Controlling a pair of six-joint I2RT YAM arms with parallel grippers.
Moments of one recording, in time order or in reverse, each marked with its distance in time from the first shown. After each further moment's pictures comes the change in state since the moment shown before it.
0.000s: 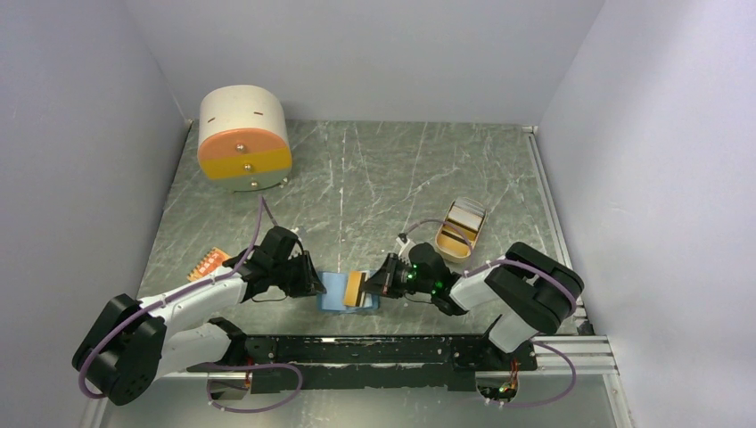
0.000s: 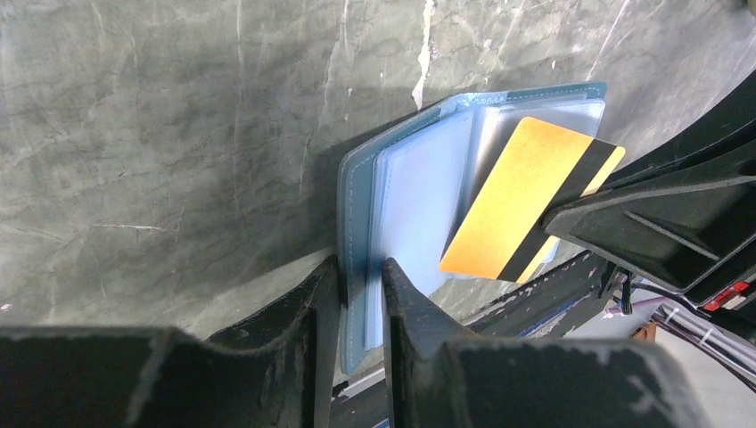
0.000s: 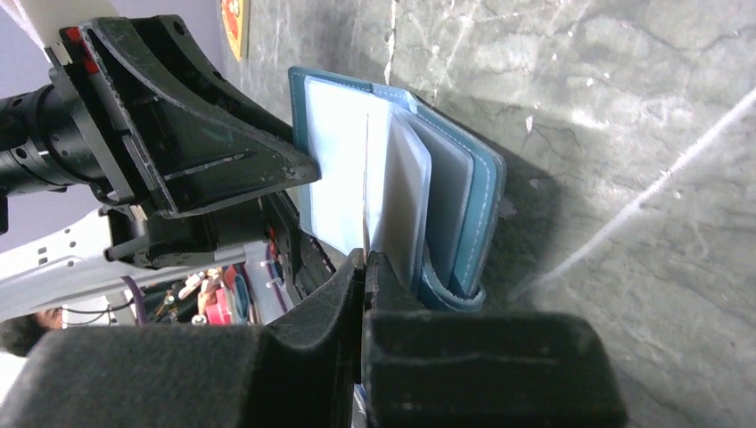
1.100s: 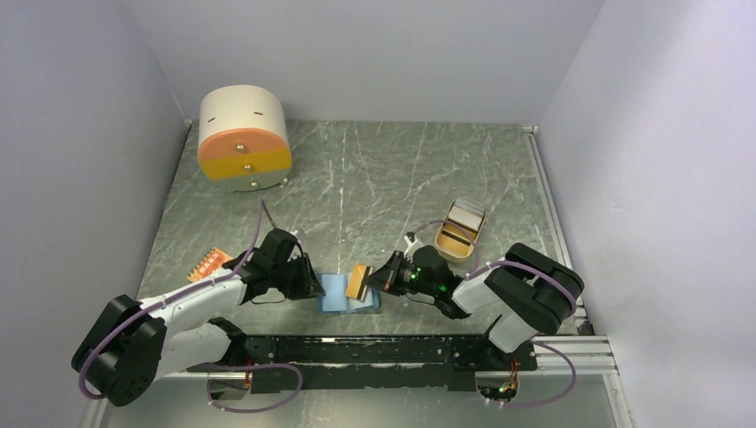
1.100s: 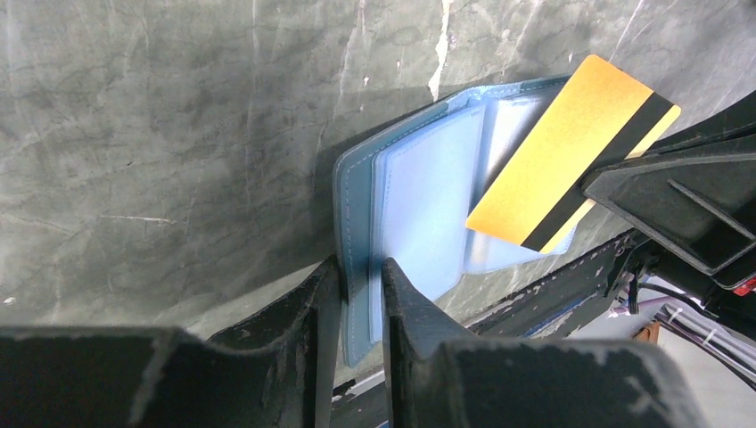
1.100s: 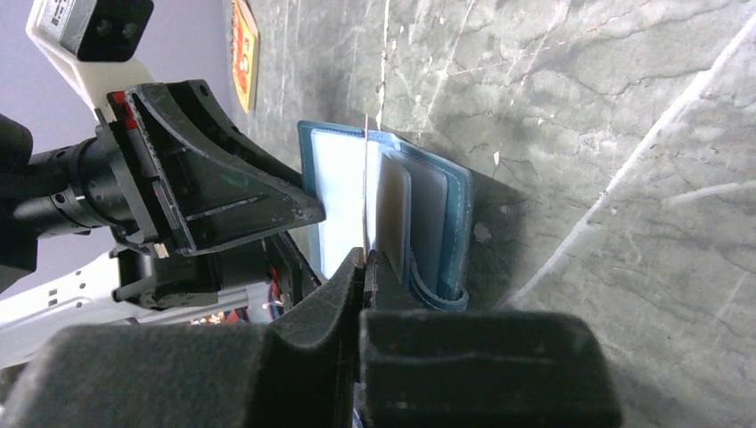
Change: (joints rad) left arm 0.000 -0.006 -0.018 0.003 0.000 -0.003; right arm 0.002 -0.001 -0.053 0.102 0.123 0.034
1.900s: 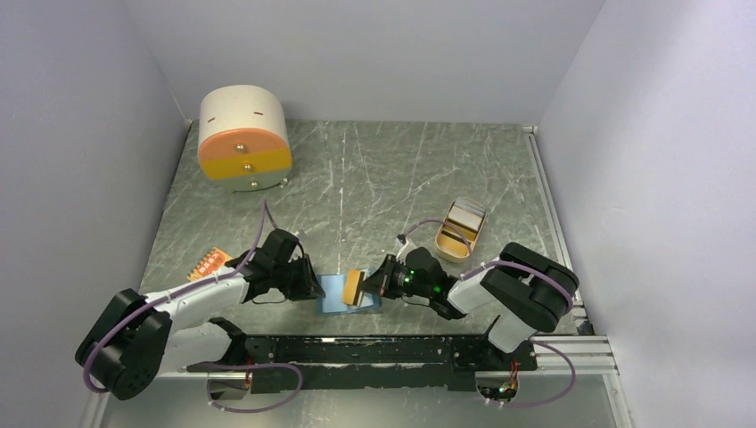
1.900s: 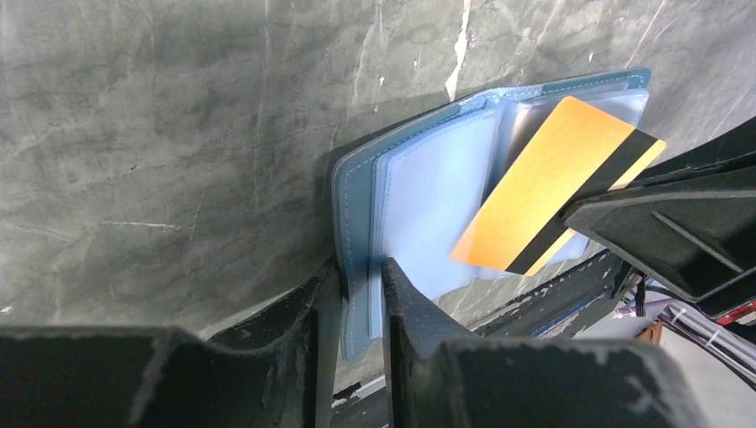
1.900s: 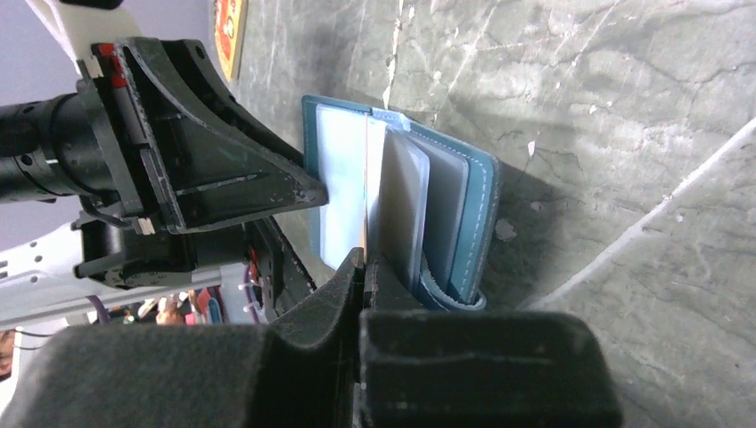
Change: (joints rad) left arm 0.001 0.037 -0.003 0.011 0.003 0.000; right arm 0.050 0.023 0.031 -0.023 0.008 -0.062
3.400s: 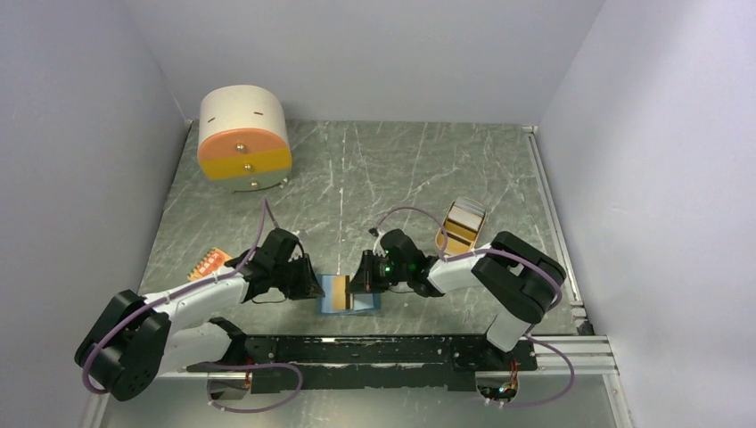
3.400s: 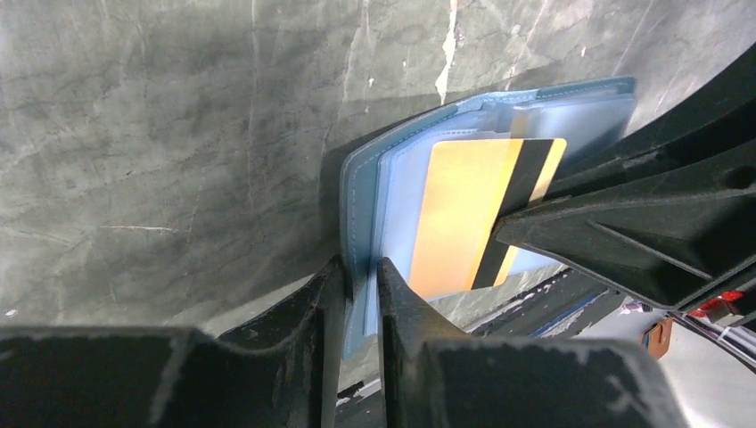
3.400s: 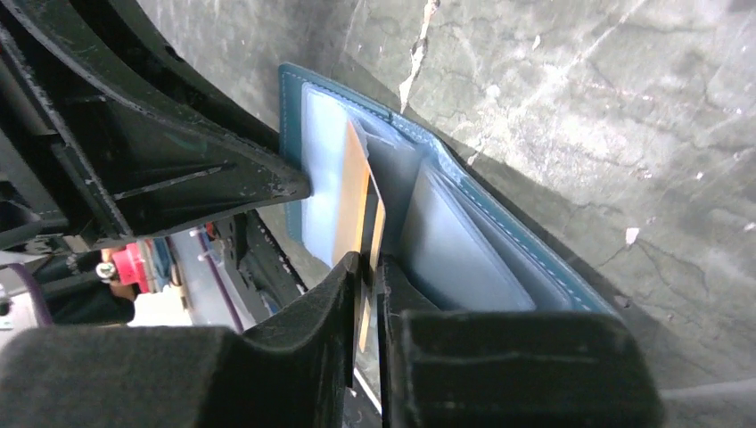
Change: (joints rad) left arm 0.000 0.000 0.006 0.002 0.004 0.015; right arm 0.001 0.082 0.266 -0.381 -0.181 -0.171
